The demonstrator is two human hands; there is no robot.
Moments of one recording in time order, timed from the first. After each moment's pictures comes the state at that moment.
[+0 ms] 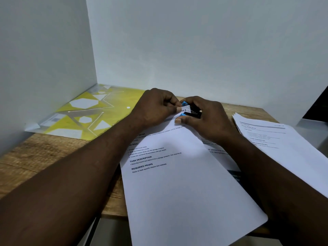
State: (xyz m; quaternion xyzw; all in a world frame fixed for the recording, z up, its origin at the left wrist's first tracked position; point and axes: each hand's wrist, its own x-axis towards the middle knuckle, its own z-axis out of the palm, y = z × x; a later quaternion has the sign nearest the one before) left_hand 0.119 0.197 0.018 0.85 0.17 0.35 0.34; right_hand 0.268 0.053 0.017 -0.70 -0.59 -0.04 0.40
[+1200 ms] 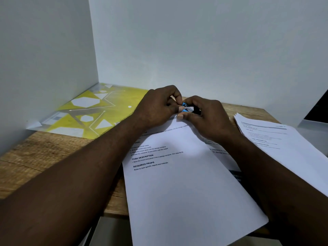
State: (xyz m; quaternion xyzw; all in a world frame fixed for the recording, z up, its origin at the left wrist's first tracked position) left_hand 0.118 0.194 0.017 0.86 0.15 0.36 0.32; right_hand 0.266 0.060 0.018 -0.70 -0.60 -0.07 0.39
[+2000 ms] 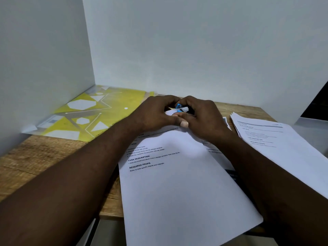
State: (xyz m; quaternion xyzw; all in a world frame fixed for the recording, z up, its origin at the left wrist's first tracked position) left_hand 0.115 0.189 0.017 0.89 0.12 0.27 0.34; right_hand 0.266 0.062 0.014 -0.70 -0.59 -0.09 0.38
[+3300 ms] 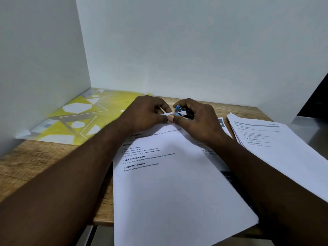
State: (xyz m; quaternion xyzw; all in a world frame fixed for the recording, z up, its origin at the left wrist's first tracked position) left_hand 0.114 0.205 0.016 0.90 0.18 0.28 0.29; right_hand 0.269 0.063 0.002 -0.69 -0.56 -0.05 0.46
